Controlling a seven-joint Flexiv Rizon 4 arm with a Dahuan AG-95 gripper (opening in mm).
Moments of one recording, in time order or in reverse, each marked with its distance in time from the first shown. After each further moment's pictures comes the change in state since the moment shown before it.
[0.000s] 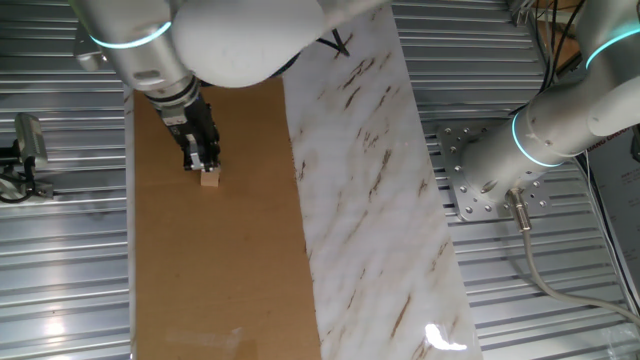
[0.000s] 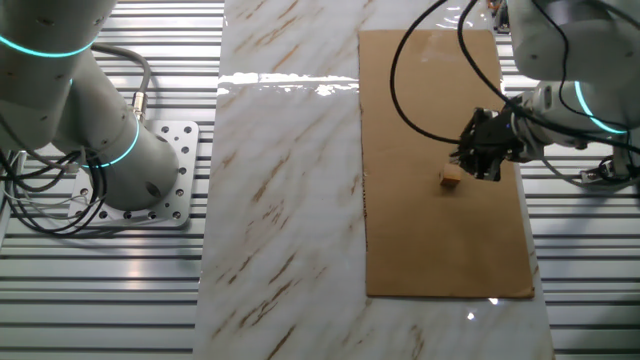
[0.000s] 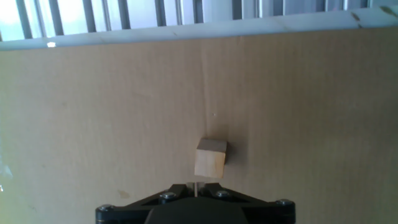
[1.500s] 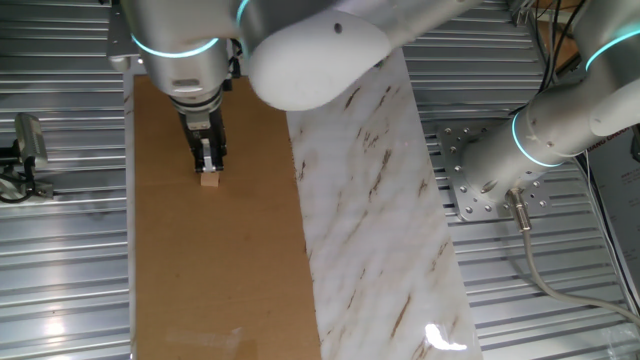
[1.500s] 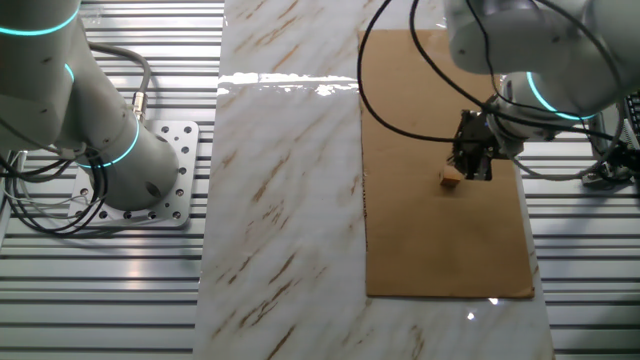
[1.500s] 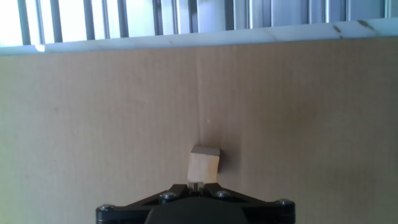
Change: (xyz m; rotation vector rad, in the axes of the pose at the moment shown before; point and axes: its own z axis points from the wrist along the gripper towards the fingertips) arm -0.001 -0.002 0.010 0.040 -0.135 -0.048
